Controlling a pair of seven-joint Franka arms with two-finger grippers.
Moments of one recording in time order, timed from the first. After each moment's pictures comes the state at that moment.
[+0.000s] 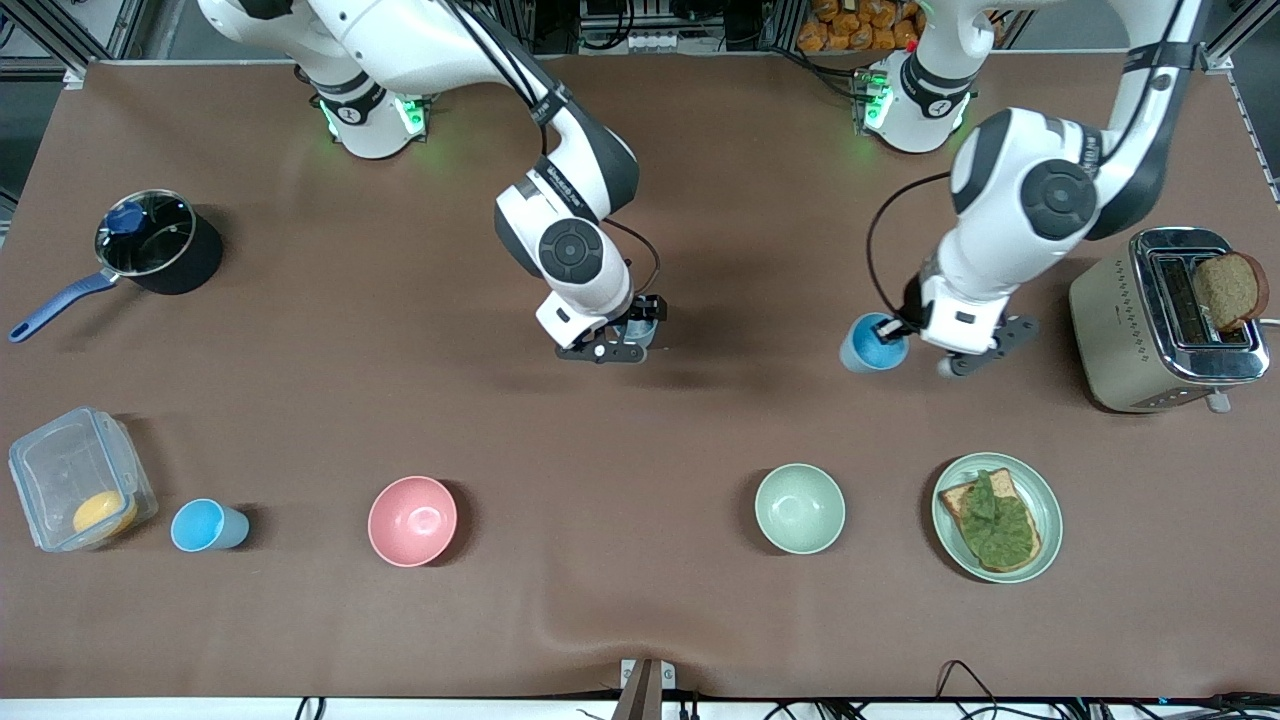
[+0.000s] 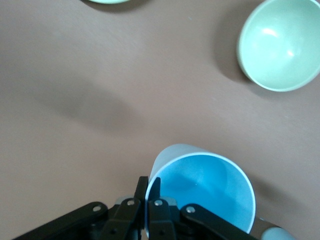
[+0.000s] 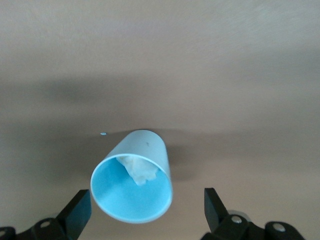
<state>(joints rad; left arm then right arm) -0.03 0.11 -0.33 -2.06 -0.05 2.16 -0.85 0.67 0.60 0.07 -1.56 0.20 2.04 0.72</state>
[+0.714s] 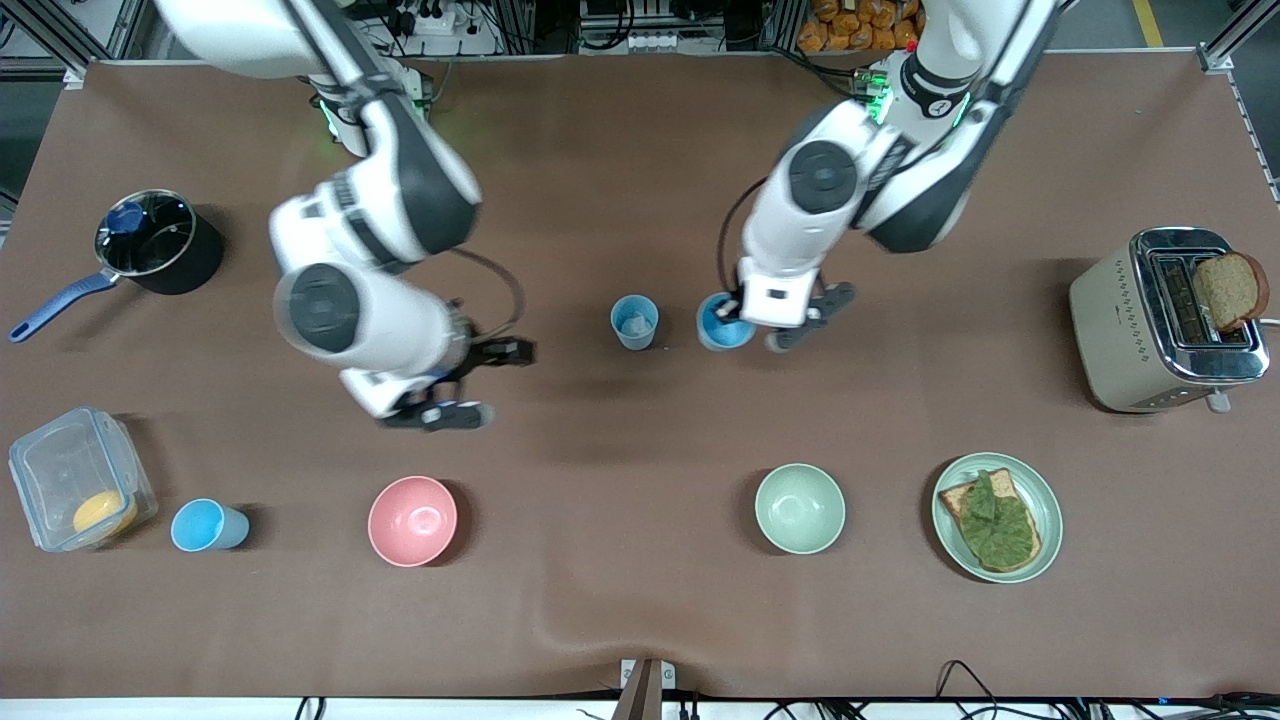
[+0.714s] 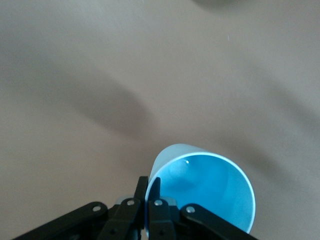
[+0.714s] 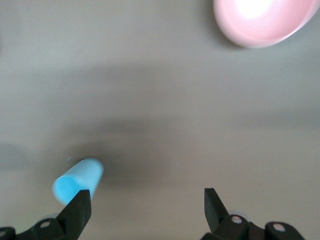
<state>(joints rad) -0.34 0.36 -0.39 -1.83 0.04 2.16 -1.39 0.33 0.49 0.05 -1.37 0.15 1.73 0.36</state>
